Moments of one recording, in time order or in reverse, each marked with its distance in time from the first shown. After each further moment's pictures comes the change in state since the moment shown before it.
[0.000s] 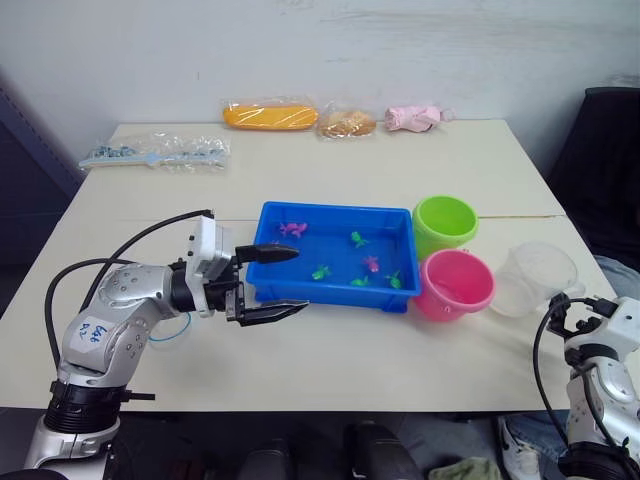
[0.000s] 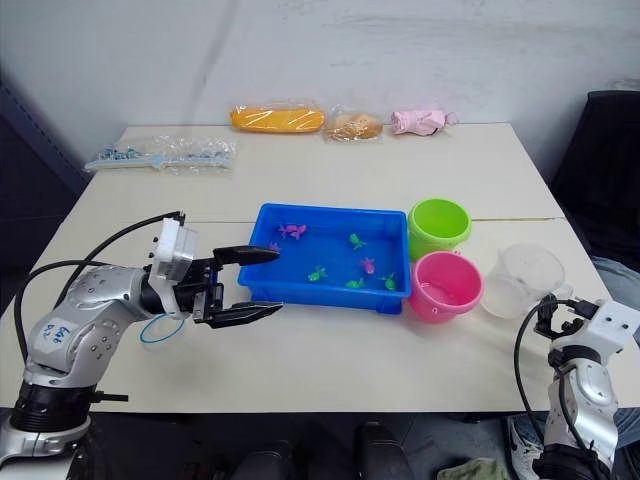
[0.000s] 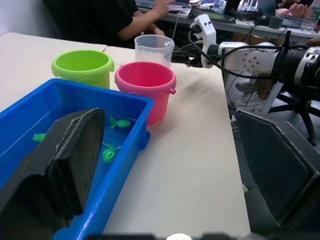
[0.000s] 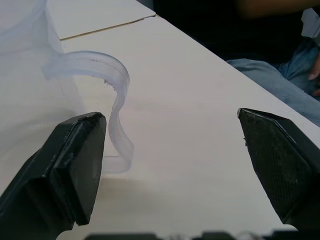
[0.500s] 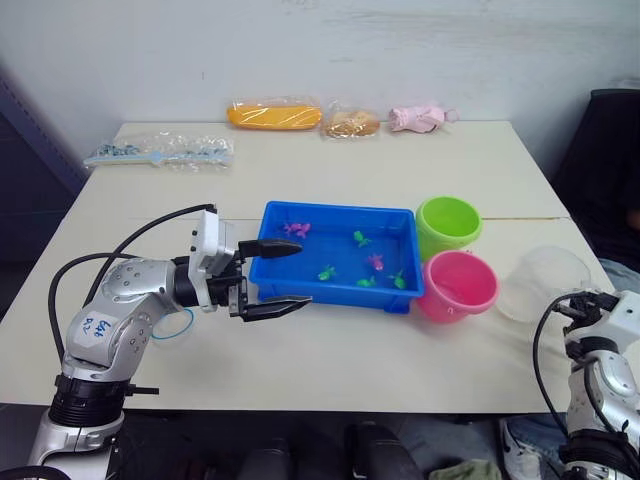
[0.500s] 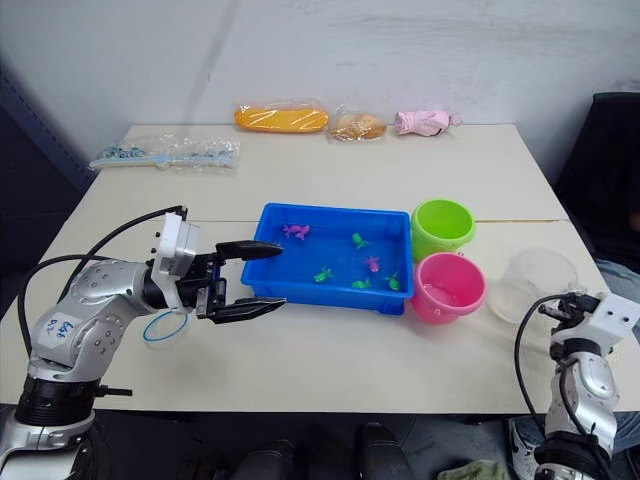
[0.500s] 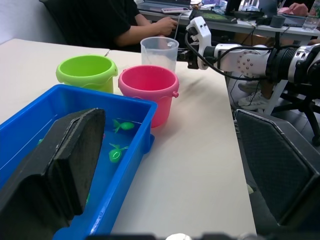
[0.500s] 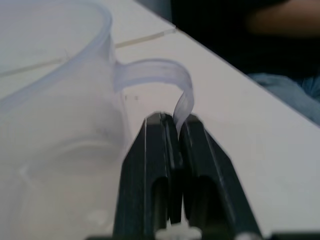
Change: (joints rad) left arm -0.031 -0.009 -0.007 0.010 0.013 -0.007 -0.004; right arm -0.069 -0.038 0.001 0.150 0.014 -0.120 0.098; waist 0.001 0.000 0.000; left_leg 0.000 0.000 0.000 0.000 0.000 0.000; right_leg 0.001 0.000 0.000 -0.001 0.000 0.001
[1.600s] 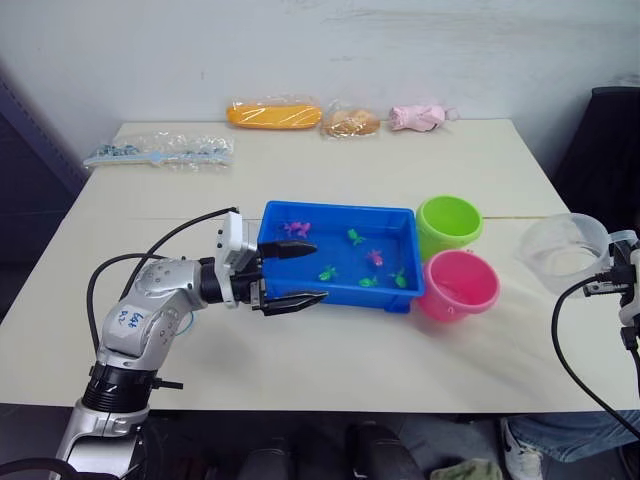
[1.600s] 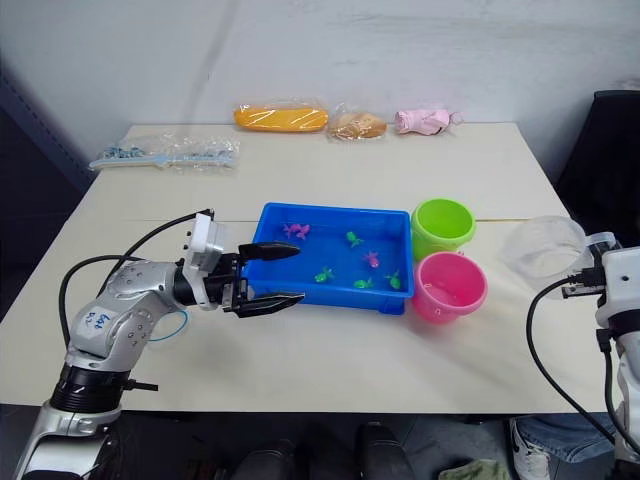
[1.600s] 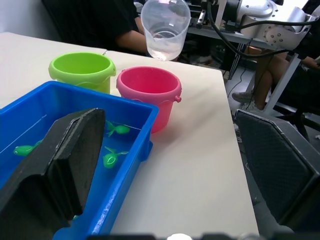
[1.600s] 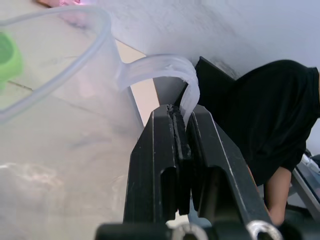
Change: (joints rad) left arm -0.068 -0.113 -0.079 0.114 0.046 -0.030 0.018; right arm 0.233 -0.246 0.080 -0.558 -0.296 0.055 0.012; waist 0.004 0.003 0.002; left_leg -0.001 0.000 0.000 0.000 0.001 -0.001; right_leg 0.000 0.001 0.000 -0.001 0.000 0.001
